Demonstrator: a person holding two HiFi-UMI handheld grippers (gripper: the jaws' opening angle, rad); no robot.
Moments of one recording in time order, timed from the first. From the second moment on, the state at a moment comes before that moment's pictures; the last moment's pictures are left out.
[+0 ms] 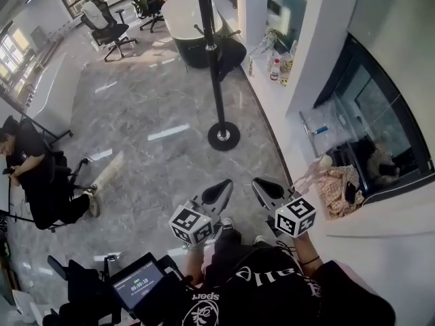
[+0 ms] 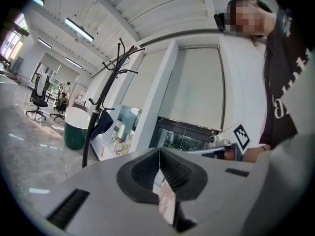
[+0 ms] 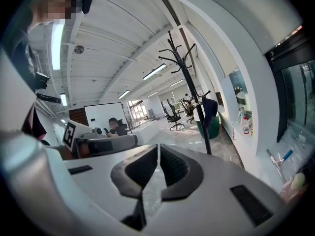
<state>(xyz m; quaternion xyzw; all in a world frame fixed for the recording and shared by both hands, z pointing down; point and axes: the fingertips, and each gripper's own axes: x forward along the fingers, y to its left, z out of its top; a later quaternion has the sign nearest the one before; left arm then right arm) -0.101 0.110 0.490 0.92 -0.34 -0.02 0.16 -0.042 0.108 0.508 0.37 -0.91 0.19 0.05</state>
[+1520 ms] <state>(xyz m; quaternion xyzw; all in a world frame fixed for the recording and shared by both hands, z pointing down) 0.017 0.225 0.513 0.91 -0.38 -0.01 0.17 0.066 0.205 0.531 0.32 -0.92 0.20 0.06</state>
